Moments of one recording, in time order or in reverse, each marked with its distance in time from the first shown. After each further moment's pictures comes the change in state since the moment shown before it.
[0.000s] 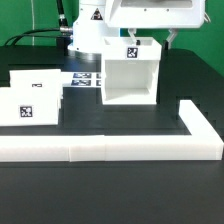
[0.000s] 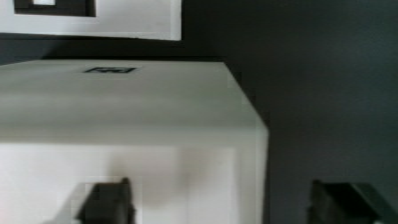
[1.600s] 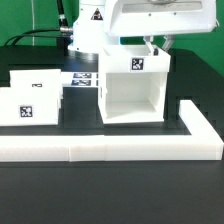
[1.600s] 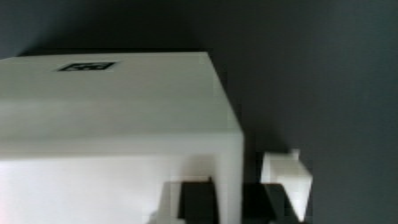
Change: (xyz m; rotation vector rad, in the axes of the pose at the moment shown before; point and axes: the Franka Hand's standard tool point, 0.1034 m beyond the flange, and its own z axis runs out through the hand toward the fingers) arm 0.100 0.008 -0.005 0.042 0.069 -0.040
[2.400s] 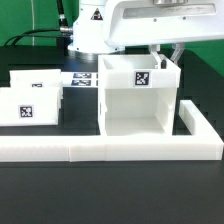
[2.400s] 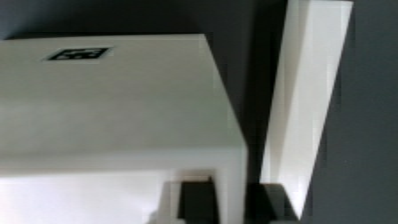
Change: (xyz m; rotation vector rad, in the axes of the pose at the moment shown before) arm 0.071 0.009 0.000 0.015 0.086 0.046
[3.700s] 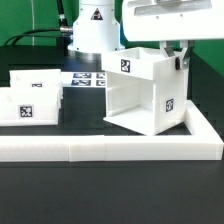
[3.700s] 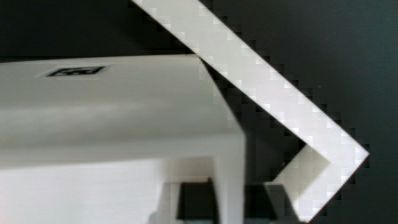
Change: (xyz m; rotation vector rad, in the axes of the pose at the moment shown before) arm 0.007 -0.016 -0.004 0.058 0.003 0.910
